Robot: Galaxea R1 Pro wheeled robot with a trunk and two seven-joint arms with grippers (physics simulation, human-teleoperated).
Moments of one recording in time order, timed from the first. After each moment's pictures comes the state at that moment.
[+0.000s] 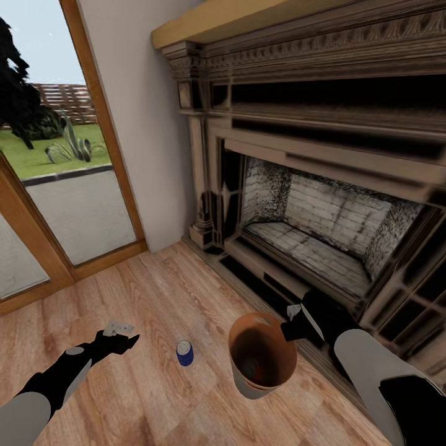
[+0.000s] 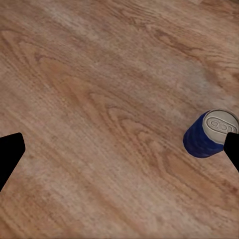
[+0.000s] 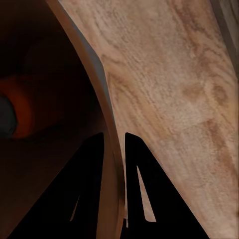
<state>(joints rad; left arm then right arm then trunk) -0.66 0.29 -0.14 -0.44 0.07 0.01 -0.32 -0.92 -0.07 0.19 -0.46 0.15 1.01 0.42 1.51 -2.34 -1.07</state>
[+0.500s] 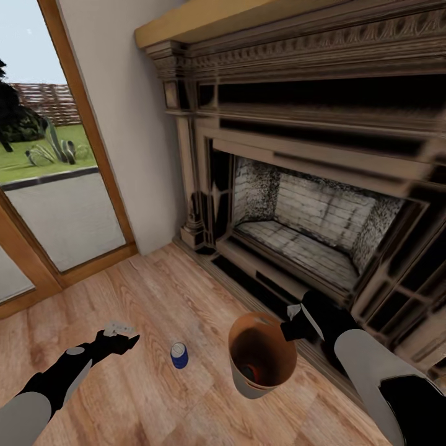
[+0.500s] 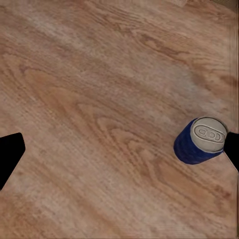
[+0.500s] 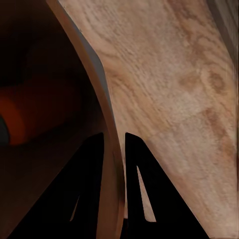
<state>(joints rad) -0.66 0.29 -0.15 -0.44 0.07 0.01 -0.32 -0.92 -0.07 0.19 -0.46 0.14 1.02 0.42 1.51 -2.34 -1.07</state>
